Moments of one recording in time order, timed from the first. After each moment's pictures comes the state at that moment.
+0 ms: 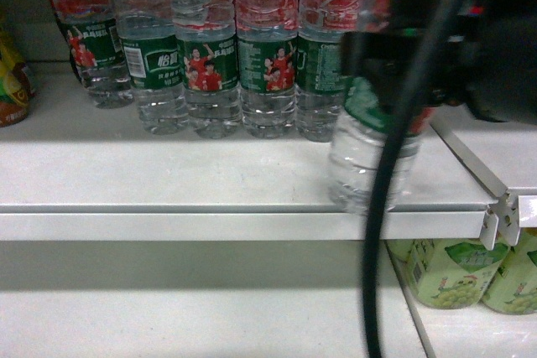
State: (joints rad) left arm 0.00 0.01 0.01 0.00 0.00 0.00; right arm 0.43 1.49 0.68 0.57 0.02 0.21
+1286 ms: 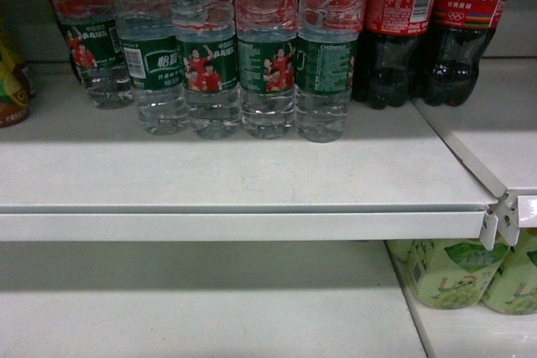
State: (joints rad) left arm 0.00 0.01 0.01 0.00 0.00 0.00; right arm -0.01 0.43 0.31 0.07 -0.12 0.10
